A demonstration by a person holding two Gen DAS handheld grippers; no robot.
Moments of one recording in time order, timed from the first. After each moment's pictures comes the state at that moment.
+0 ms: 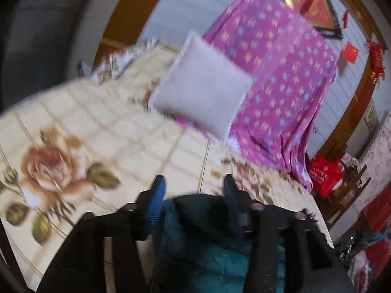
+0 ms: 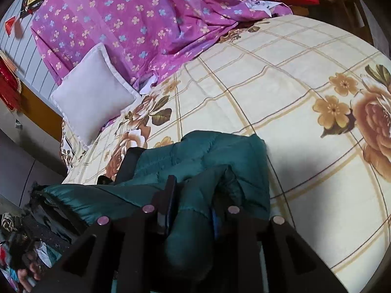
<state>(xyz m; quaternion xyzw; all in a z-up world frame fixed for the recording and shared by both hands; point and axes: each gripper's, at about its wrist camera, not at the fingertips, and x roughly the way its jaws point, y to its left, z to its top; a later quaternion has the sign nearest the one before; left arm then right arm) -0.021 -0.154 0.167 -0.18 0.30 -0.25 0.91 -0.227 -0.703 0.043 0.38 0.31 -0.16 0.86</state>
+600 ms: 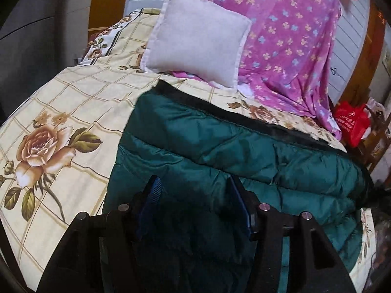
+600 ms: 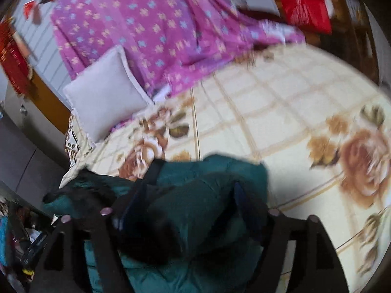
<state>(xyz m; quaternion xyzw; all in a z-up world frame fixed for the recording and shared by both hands) -0.033 -0.259 0.101 -0.04 0.39 -0.21 0.89 -0.256 -0.682 0.129 0.30 0.28 -0.16 0.90</state>
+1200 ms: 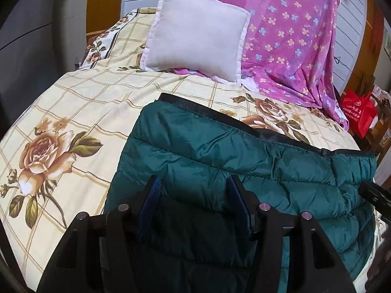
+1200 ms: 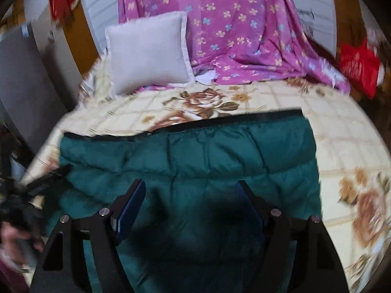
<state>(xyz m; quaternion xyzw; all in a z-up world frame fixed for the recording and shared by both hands) -0.028 -0.272 0.094 0.00 0.40 -0.20 0.90 -0.173 -0.580 0.114 0.10 0.37 -0.11 0.92</state>
